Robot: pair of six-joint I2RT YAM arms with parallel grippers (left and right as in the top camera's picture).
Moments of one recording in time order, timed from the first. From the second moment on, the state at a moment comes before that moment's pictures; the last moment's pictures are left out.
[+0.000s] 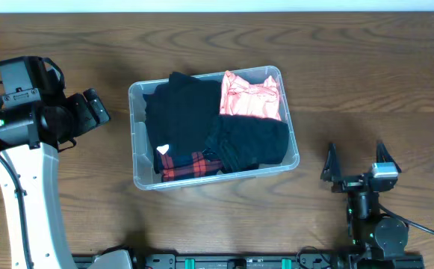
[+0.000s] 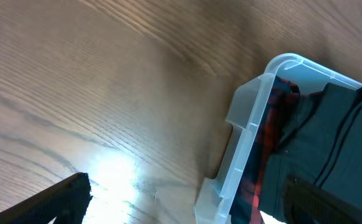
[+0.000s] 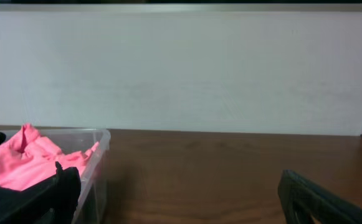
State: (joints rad) left arm 0.25 1.34 1.44 -1.21 0.05 -0.25; right arm 0.07 0.01 0.03 0.10 0.02 0.04
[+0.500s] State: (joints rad) left arm 0.25 1.34 1.44 -1.21 0.05 -0.25; right arm 0.07 0.01 0.01 -0.04 0.02 0.05
